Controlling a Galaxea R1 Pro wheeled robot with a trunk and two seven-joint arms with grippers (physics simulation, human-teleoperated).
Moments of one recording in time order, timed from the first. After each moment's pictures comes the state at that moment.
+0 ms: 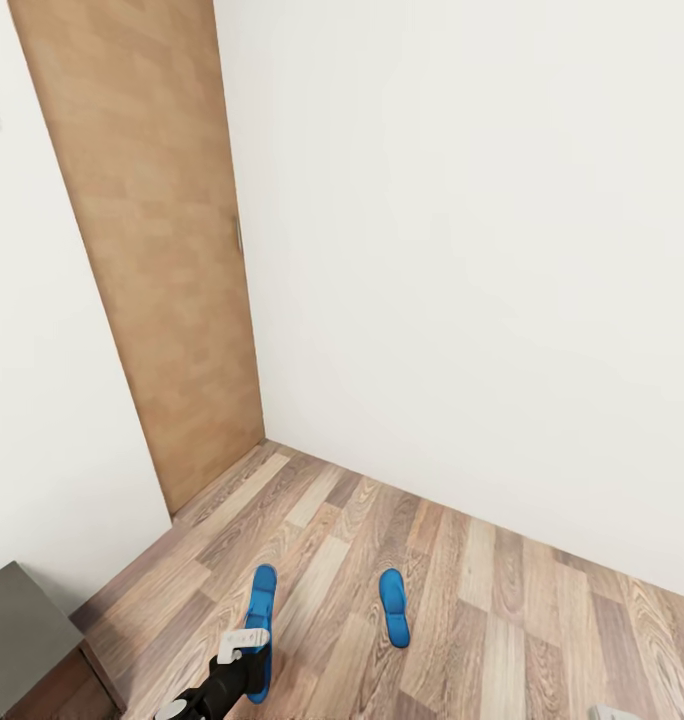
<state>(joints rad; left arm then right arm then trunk) -0.41 -0.04 0.11 -0.29 0.05 -0.18 -0.32 -0.18 -0.27 -0.27 -0.49 -0.14 0.06 0.49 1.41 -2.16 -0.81</state>
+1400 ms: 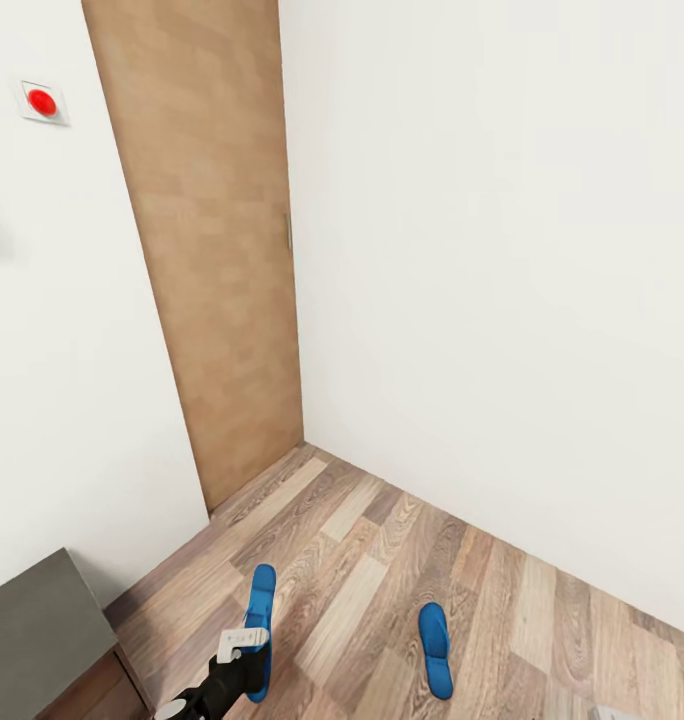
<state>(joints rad) -0.41 -0.04 0.11 -0.29 0.05 -0.18 -0.32 -0.18 -0.27 -0.27 -0.49 -0.14 0.06 0.49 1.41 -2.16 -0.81</state>
